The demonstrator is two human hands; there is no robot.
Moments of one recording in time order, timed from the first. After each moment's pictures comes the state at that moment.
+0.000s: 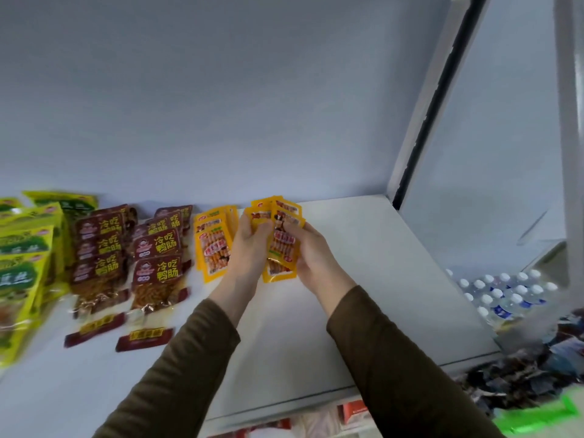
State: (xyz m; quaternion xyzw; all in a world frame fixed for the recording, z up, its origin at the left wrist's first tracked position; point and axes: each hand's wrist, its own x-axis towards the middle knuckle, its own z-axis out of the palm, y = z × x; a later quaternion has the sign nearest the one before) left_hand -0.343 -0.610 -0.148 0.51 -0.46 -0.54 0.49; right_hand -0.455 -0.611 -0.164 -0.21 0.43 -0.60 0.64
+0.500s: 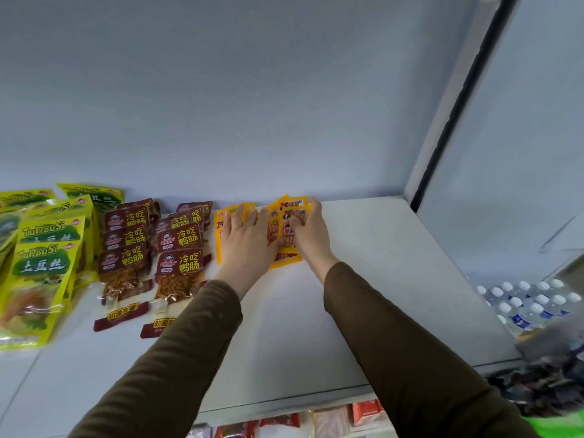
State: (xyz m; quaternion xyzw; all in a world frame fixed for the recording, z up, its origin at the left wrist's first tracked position) left_hand -0.300 -0.649 -0.175 0.61 -0.78 0.00 0.13; right_hand -0.440 -0.659 -0.182 -0.48 0.67 -0.47 0.32
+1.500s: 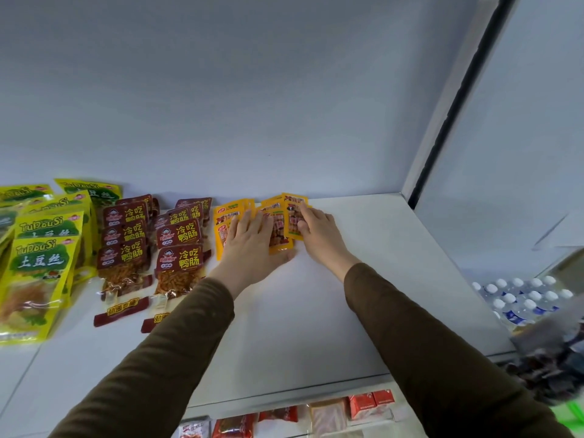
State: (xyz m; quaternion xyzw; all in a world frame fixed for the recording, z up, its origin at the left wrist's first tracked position) left_hand -0.294 -0.645 -0.188 0.57 -0.82 -0.02 0.05; right_hand -0.474 -0.648 -0.191 -0.68 0.68 -0.22 0.15
